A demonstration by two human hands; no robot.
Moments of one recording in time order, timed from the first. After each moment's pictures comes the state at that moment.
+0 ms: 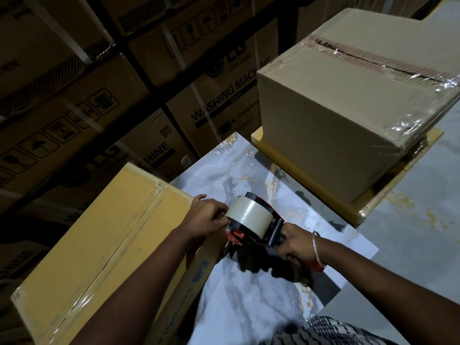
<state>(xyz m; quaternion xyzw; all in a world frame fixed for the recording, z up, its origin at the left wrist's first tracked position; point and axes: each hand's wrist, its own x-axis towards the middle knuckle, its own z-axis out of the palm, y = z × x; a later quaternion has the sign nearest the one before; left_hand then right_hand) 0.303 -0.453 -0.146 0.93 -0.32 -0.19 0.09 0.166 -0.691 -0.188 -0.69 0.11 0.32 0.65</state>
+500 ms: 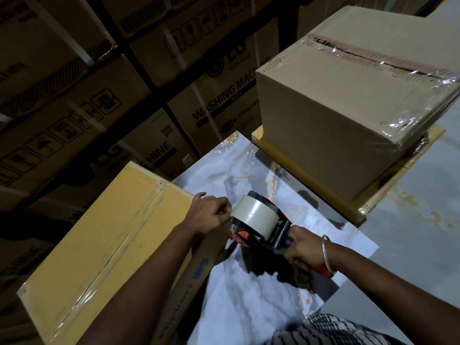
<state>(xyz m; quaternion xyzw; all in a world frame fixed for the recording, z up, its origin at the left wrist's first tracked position) 0.298 -0.461 -0.141 0.93 -0.30 -0.20 0.07 0.149 -0.702 -0.188 -0.71 0.11 0.30 0.63</state>
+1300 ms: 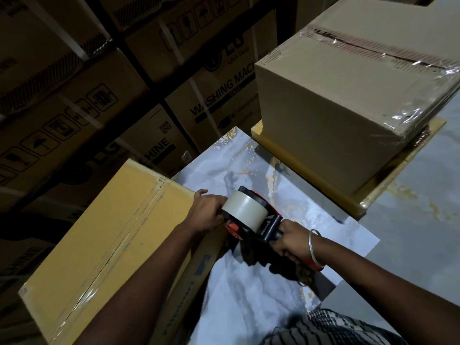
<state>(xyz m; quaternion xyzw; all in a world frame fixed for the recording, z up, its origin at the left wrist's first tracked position) 0.298 -0.452 -0.153 0.93 -0.32 -0.16 0.08 0.160 -0.676 -0.195 -0.72 0.17 0.29 0.60</state>
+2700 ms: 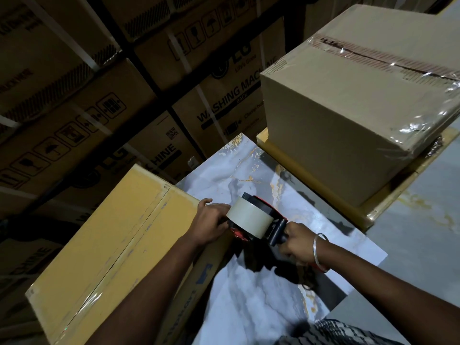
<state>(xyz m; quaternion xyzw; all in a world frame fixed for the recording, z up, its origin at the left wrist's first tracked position) 0.290 -0.450 -0.160 0.92 -0.33 -0.11 0.18 0.180 -0.693 -0.196 -0.80 0.12 0.28 0.52</state>
